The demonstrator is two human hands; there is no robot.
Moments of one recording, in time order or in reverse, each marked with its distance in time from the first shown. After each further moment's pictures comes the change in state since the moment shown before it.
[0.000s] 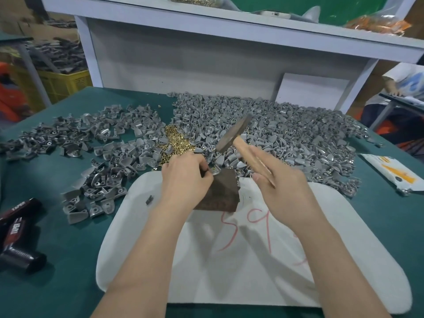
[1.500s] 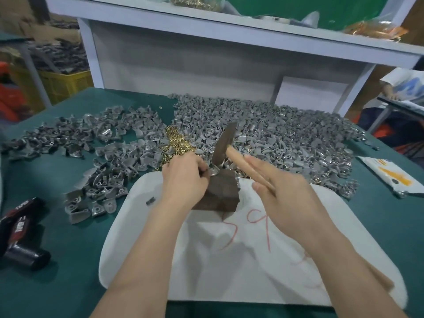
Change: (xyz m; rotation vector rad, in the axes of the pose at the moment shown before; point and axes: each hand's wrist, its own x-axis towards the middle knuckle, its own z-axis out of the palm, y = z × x) left_hand -0.004 0.004 -0.008 -0.077 0.000 -0.025; right_hand -0.012 -0.018 -0.010 -0.199 -0.073 -0.044
